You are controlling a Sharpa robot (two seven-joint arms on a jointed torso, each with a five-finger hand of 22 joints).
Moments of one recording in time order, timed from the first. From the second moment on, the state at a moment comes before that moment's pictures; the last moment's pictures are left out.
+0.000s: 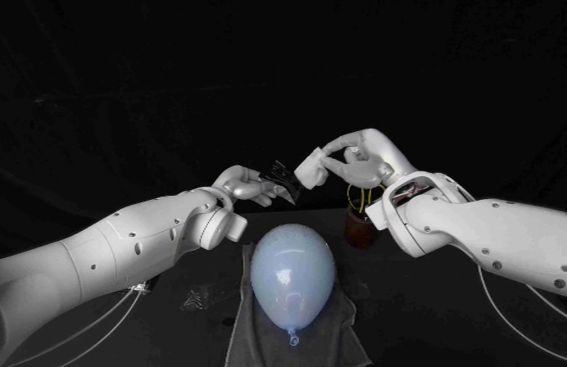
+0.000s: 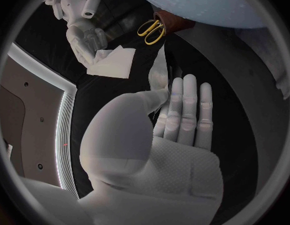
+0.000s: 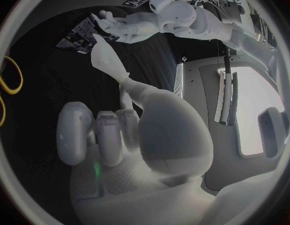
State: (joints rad) left arm 1.29 -0.56 -0.03 1.13 -0.41 -0.35 0.06; left_hand 1.35 -0.06 0.73 0.07 0.04 0.96 0.15 0.38 0.38 1.30 0.09 0.14 0.07 1.07 0.05 0.56 0.49 0.15 0.67 0.22 0.81 0.38; right arm 1.42 -0.80 -0.12 1.59 -0.88 -0.78 0.08; right_hand 1.32 -0.07 0.57 0.01 0.05 1.10 0.08 0.26 0.40 1.47 0.01 1.47 1.31 1.47 -0.05 1.57 1.31 0.06 1.46 0.06 1.35 1.31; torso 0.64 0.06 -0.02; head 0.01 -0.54
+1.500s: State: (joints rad) left arm 1.10 -1.13 -0.11 1.50 -0.24 -0.35 -0.01; left_hand 1.36 -0.13 0.79 0.01 0.05 0.89 0.21 0.33 0.37 1.21 0.13 0.08 0.06 1.00 0.08 0.53 0.47 0.15 0.58 0.23 0.86 0.42; right arm 1.44 -0.89 -0.12 1.56 -0.65 -0.73 0.12; right_hand 1.33 -0.07 0.57 0.01 0.04 1.09 0.08 0.27 0.40 1.47 0.01 1.47 1.31 1.46 -0.05 1.56 1.31 0.06 1.46 0.06 1.35 1.31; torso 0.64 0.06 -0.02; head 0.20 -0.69
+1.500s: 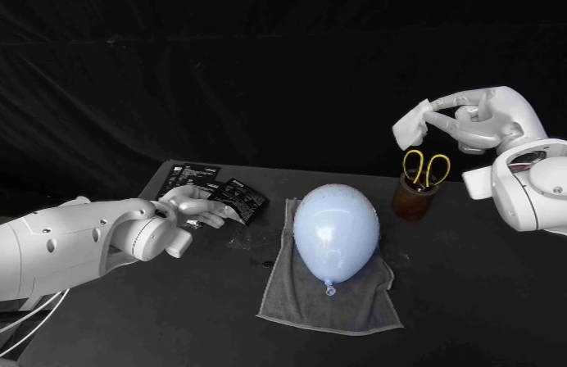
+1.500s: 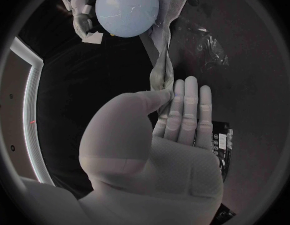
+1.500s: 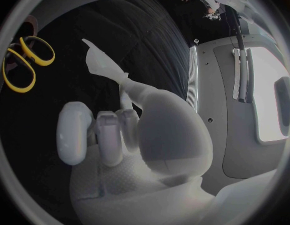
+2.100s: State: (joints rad) left arm 1.10 -1.16 -0.11 1.52 -0.32 -0.28 -0.19; left_hand 1.35 -0.26 0.63 -0.04 0.05 0.62 0.18 0.36 0.35 0.87 0.22 0.11 0.07 0.77 0.18 0.50 0.40 0.16 0.54 0.29 0.62 0.26; right arm 1.44 -0.89 -0.13 1.56 -0.66 -0.72 0.11; right_hand 1.33 -0.07 0.57 0.01 0.04 1.08 0.09 0.27 0.40 1.47 0.01 1.47 1.31 1.46 -0.05 1.57 1.31 0.06 1.46 0.06 1.35 1.31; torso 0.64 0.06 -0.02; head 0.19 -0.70
